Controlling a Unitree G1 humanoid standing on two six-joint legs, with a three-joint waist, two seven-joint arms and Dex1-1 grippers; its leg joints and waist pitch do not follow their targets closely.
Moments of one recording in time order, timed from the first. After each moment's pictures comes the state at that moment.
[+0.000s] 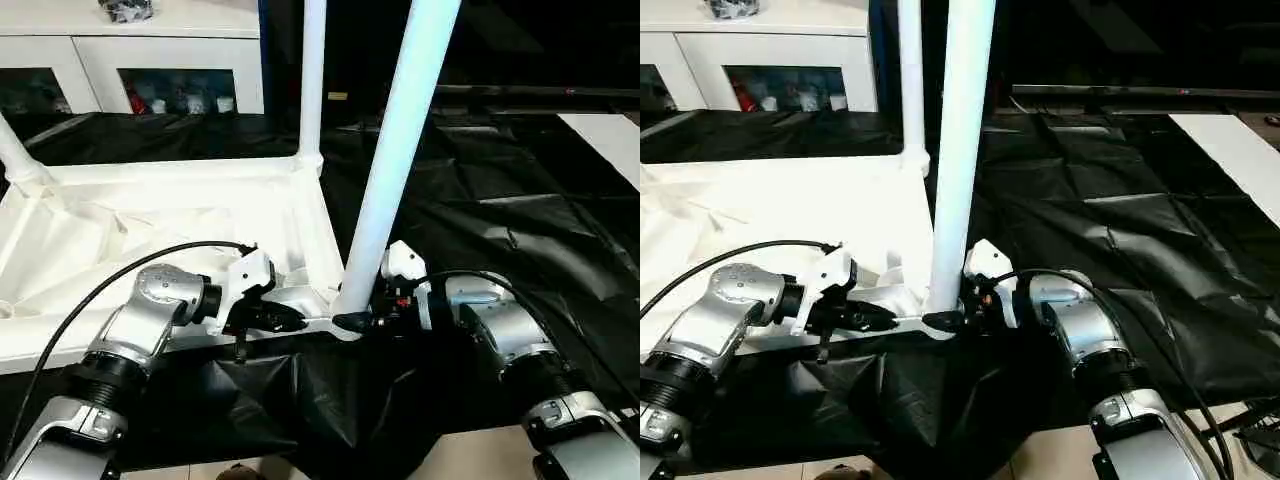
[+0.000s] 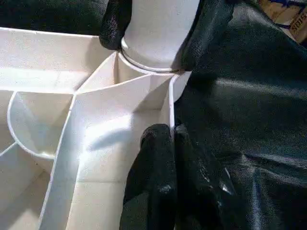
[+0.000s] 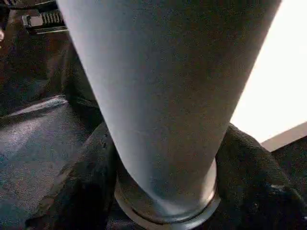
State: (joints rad) left arm -0.49 0.45 -0.24 0.45 -0.06 0.15 -1.32; right arm -0.55 -0.28 0.21 0.64 0.08 0.04 1.23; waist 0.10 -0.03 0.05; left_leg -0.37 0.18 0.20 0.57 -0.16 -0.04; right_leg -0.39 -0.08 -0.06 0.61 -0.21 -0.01
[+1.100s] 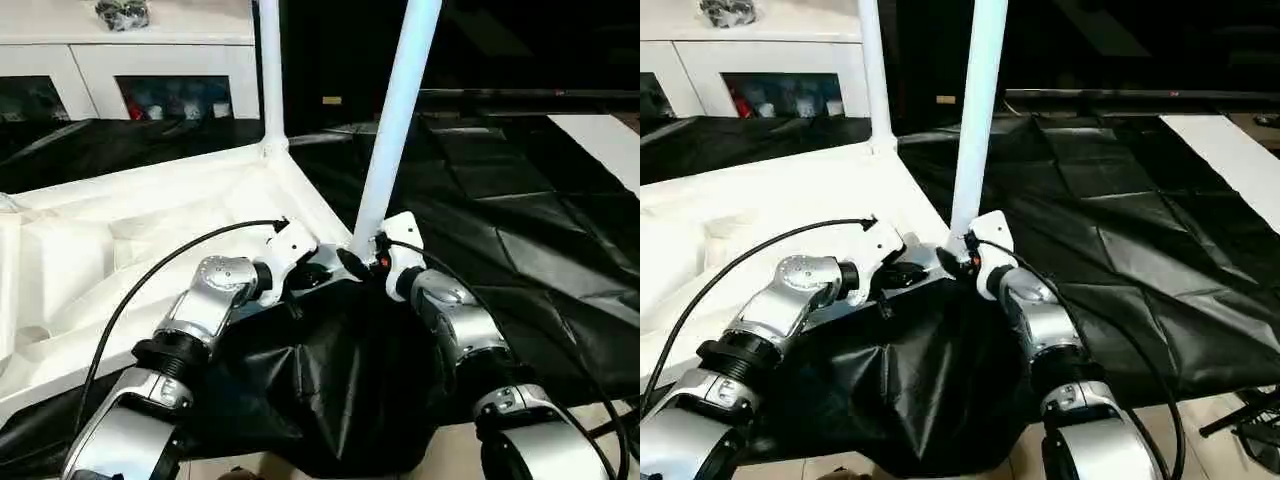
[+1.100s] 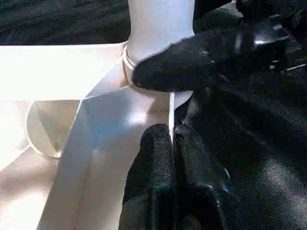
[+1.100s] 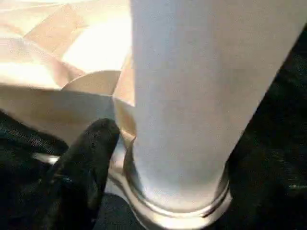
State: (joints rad) left arm -0.63 0.21 -0.23 0.66 0.08 0.14 -0.84; right arm -0.57 -0.09 0.04 0.74 0.03 0.07 0.53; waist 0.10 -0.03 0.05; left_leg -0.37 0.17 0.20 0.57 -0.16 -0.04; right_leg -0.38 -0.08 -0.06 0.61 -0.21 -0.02
